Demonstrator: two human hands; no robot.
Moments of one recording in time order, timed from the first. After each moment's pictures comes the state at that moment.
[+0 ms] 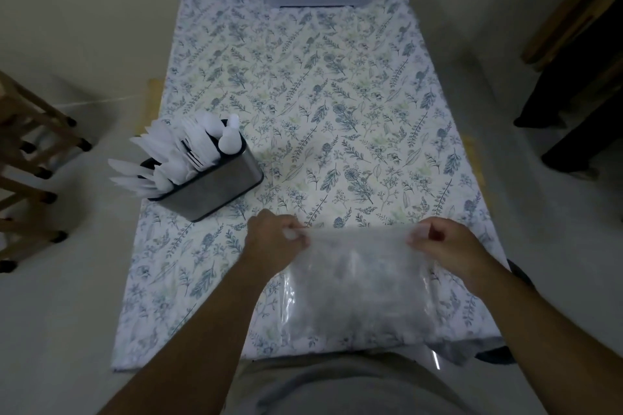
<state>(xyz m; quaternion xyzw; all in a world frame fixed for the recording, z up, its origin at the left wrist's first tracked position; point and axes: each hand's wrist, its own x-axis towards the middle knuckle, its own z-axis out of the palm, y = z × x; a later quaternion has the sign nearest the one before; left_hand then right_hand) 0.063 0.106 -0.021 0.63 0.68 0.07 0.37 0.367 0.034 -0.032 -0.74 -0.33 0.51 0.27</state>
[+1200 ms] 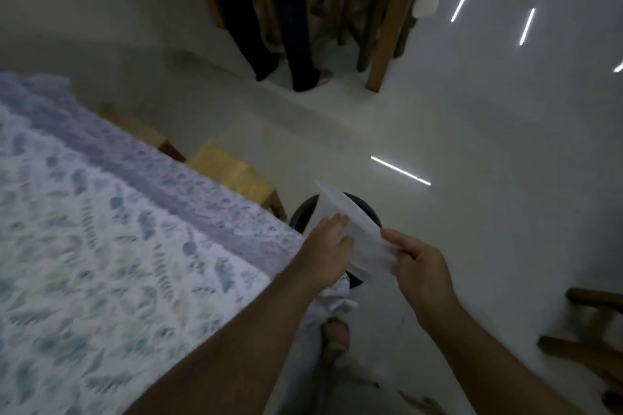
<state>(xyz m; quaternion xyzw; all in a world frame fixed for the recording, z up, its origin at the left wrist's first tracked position) 0.495 -0.049 -0.071 0.81 0.21 -0.20 0.51 0.525 -0.216 -0.052 -0.81 0.09 0.24 0.52</state>
